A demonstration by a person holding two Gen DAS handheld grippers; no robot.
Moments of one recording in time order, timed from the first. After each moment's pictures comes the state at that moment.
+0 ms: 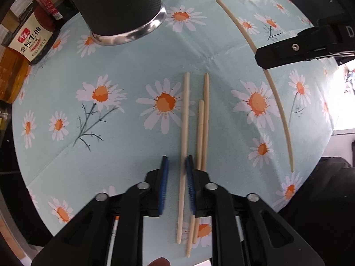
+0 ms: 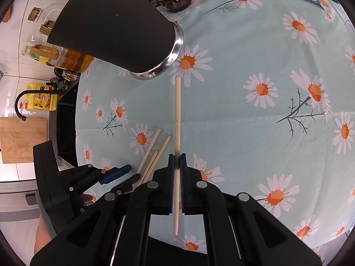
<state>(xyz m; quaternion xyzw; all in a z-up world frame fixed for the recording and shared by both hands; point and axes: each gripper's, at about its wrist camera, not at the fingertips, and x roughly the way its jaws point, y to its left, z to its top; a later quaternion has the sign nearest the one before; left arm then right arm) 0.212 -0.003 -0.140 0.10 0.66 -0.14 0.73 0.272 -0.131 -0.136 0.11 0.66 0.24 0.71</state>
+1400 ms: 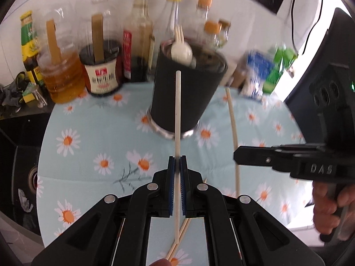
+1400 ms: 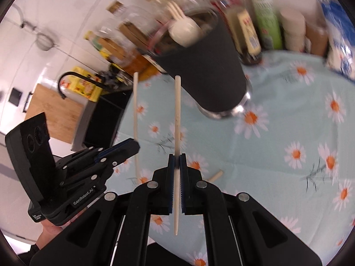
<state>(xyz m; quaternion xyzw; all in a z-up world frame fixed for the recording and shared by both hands) 0.207 0.061 -0.017 -0.11 0.45 -0.06 0.88 0.260 -0.098 -0.056 0.08 0.51 0.39 0.76</state>
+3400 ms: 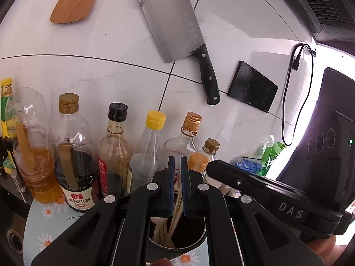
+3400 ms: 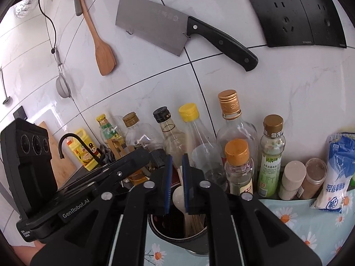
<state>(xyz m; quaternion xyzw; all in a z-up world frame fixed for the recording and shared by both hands) 0.312 0.074 0.068 -0.15 0.21 -0.07 0.96 0.349 -0.088 0.036 0.08 0.24 0.40 0.88</state>
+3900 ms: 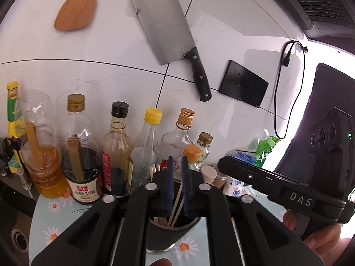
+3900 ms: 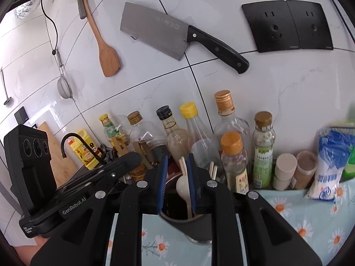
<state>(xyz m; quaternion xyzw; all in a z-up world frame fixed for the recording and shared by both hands) 0.277 0.072 0.077 -0.14 0.21 -0.08 0.96 0.314 -0.109 0.043 0.09 0.25 0.39 0.88</state>
